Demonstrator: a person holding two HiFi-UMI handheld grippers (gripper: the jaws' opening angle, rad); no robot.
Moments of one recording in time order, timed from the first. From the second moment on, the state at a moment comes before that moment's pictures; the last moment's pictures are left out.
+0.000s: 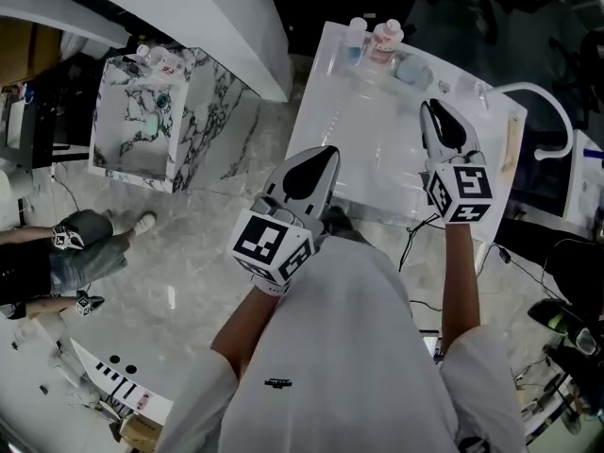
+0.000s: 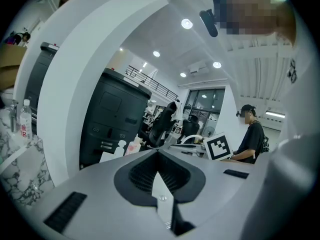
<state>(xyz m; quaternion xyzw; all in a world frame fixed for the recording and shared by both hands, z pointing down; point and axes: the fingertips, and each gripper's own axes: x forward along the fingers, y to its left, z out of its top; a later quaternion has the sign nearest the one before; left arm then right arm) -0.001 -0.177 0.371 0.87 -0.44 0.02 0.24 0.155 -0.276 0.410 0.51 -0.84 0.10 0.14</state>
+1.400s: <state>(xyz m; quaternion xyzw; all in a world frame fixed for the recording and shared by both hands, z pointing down) -0.009 -0.147 0.326 0.87 -0.46 -0.01 0.18 0.163 -0.149 0.290 0.56 -0.83 0.03 0.02</state>
